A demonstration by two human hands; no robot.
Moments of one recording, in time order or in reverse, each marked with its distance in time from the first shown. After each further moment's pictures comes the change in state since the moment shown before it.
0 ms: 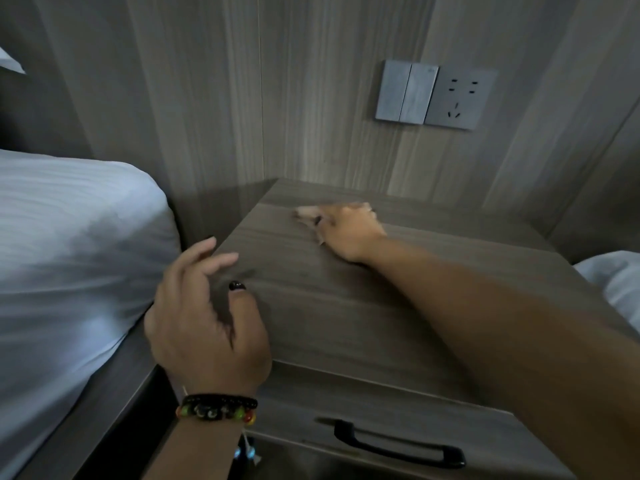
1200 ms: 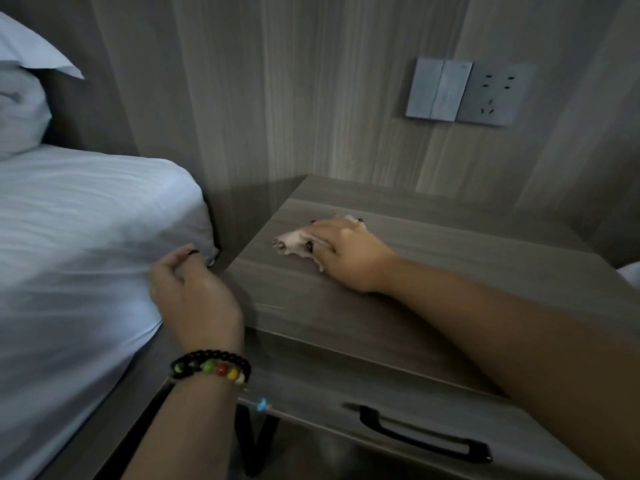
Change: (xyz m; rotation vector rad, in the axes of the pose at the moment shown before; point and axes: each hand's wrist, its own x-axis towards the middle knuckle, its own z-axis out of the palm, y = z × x) left_hand 0.037 -0.014 -0.012 -0.395 0.168 -0.828; right_hand -0.051 -0.042 0.003 0.184 -0.014 -0.455
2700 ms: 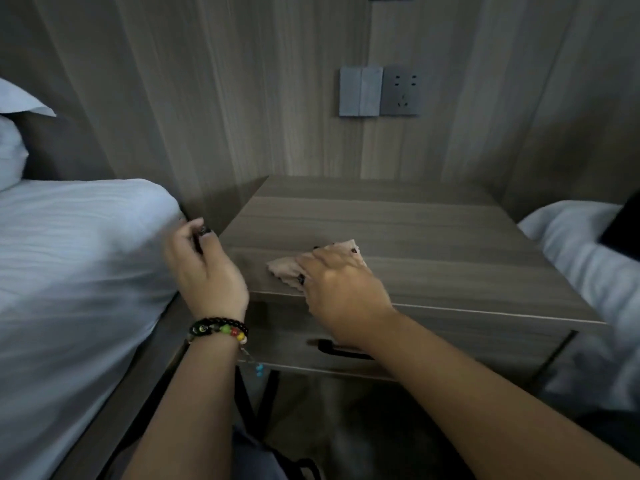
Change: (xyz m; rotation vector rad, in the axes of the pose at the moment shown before) left_hand -0.048 0.007 -0.006 0.126 -0.231 0.433; right_hand -0.140 -0.067 -0.004 -0.180 0.142 0.272
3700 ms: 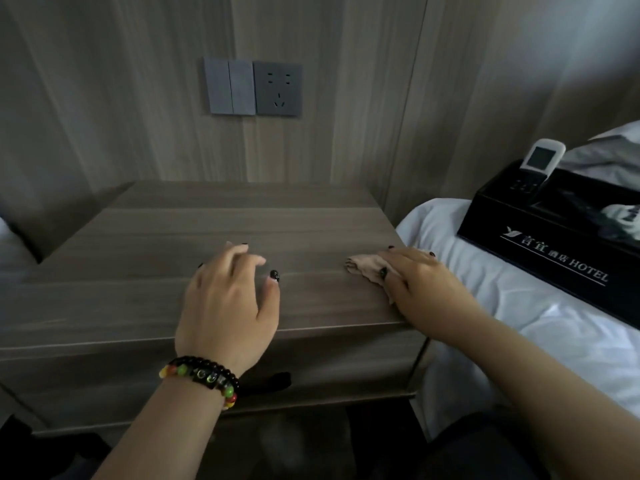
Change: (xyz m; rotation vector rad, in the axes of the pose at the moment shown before) left_hand -0.109 0.047 0.087 0.667 -0.848 0.487; right_hand -0.103 0.197 -0.091 -0.116 0.109 0.307
